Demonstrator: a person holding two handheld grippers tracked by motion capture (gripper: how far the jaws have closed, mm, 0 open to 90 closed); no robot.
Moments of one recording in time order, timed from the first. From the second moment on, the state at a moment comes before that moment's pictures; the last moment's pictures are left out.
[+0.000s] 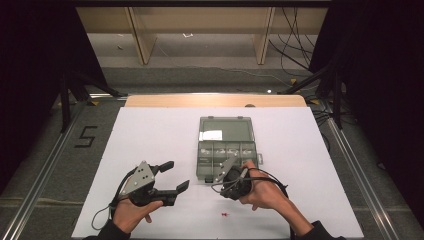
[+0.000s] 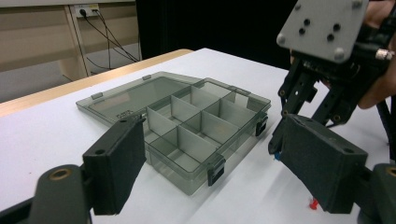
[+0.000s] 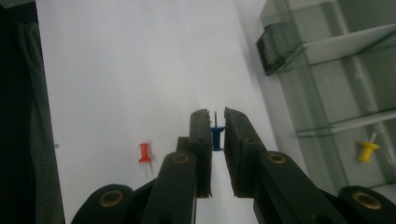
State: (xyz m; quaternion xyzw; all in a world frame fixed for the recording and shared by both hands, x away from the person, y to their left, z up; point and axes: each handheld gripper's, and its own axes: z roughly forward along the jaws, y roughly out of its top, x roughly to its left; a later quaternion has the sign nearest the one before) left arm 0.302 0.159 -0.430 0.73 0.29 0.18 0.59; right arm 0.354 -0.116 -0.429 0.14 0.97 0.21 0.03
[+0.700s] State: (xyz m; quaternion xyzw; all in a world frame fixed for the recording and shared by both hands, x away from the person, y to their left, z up) left arm 0.302 0.159 -0.430 0.73 0.30 0.18 0.59; right arm 0.369 -0.138 -0.404 0.16 0.95 0.25 0.06
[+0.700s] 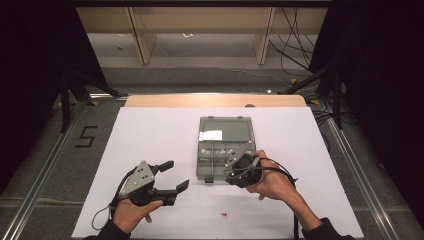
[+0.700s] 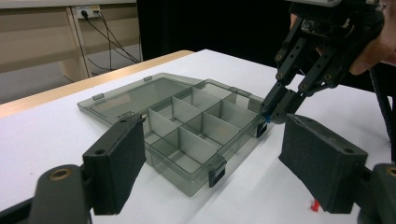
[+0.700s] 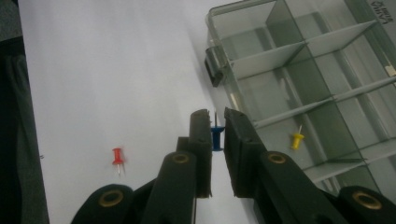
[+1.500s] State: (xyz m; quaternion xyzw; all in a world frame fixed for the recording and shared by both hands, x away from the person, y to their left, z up) left arm 0.303 0.159 -0.430 0.73 0.30 0.18 0.59; right arm 0.391 -0.157 -0.392 0.20 0.93 0.28 0.09
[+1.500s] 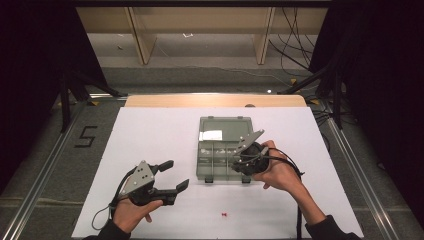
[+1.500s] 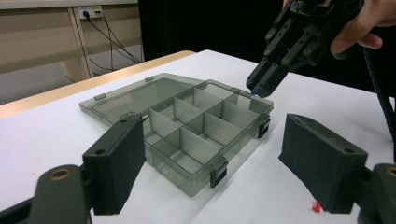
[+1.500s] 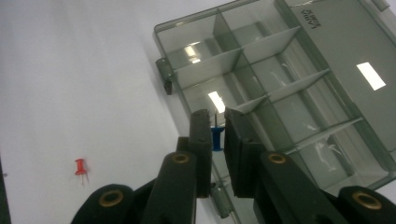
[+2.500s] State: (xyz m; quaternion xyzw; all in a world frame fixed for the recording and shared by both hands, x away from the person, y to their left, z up) left arm 0.302 0.158 -0.430 0.73 0.30 0.18 0.59; right arm 0.422 -0.153 -0.413 0.23 0.94 0.24 0.09
